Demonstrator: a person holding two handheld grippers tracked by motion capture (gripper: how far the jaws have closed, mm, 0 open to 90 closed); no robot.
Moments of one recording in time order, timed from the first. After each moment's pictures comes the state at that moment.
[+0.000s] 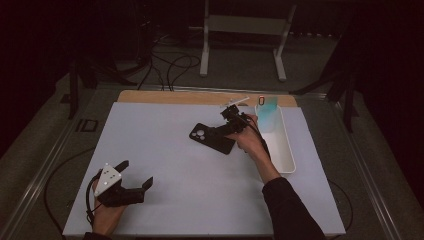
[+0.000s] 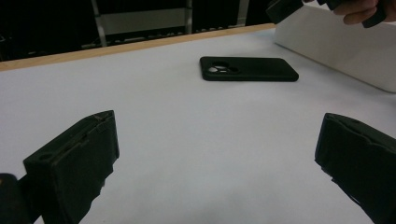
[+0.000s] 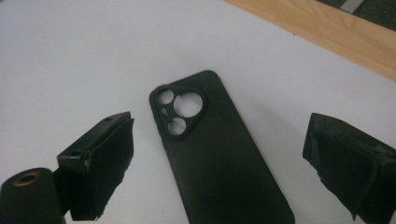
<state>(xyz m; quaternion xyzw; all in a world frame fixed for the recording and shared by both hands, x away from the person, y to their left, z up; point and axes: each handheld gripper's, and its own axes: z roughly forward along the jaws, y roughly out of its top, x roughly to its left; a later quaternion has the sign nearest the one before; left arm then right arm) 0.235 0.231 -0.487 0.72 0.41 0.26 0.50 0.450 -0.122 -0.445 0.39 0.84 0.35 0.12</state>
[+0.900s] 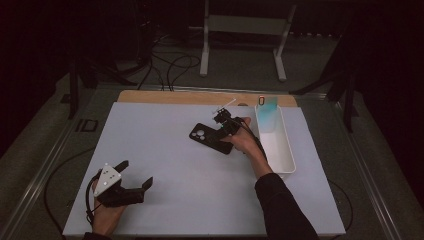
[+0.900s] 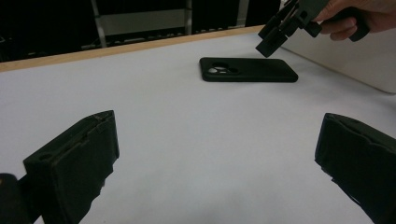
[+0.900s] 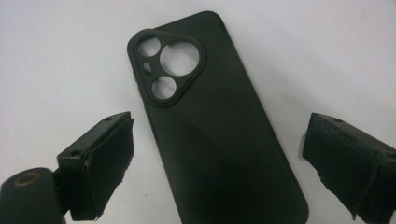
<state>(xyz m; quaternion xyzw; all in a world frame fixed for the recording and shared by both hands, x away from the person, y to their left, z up) 0.234 0.232 -0.486 0.72 0.41 0.25 0.50 0.466 -0.106 -0.475 0.39 0.88 0.25 0.08</state>
